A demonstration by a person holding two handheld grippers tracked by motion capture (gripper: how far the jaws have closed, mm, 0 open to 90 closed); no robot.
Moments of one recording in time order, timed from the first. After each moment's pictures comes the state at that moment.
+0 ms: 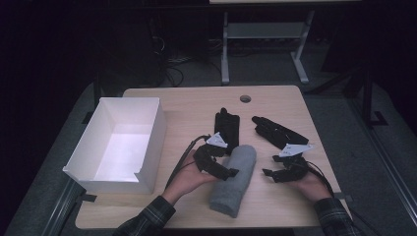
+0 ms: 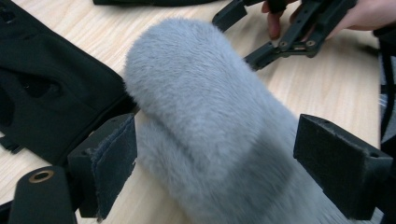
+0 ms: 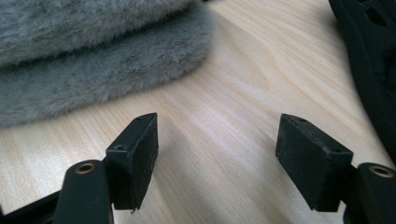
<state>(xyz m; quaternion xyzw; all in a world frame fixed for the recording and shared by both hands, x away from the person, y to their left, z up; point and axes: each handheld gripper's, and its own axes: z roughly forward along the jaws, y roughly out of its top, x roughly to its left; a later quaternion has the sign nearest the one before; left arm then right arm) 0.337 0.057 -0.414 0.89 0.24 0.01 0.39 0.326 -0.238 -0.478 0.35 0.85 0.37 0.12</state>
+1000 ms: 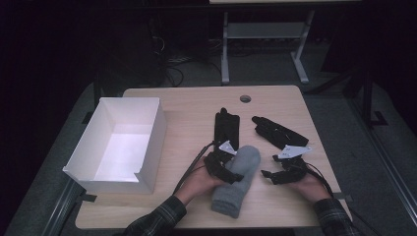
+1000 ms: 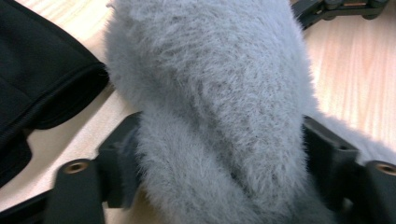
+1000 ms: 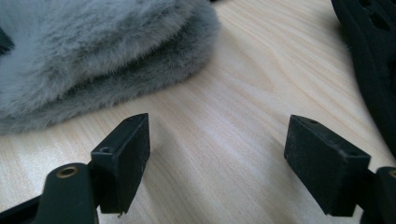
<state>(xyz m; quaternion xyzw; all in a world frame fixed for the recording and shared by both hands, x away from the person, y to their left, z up) 0.347 0.035 -0.459 0.91 0.23 -0.02 0.36 0.323 -0.235 -0.482 0.35 0.85 0.38 0.13</state>
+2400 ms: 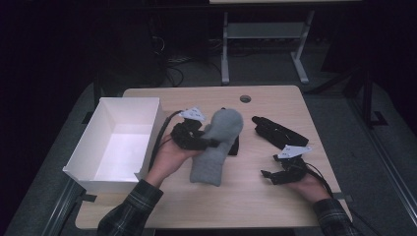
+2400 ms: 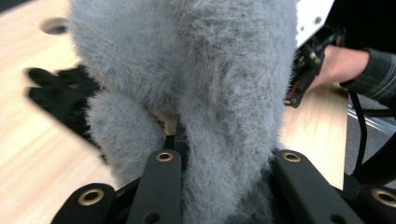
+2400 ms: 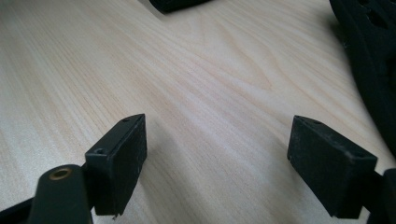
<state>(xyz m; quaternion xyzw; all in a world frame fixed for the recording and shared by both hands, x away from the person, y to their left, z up) 0.356 0.117 -0.325 0.86 0.25 0.03 0.44 0.323 -0.234 -0.482 0.35 0.84 0.38 0.13</state>
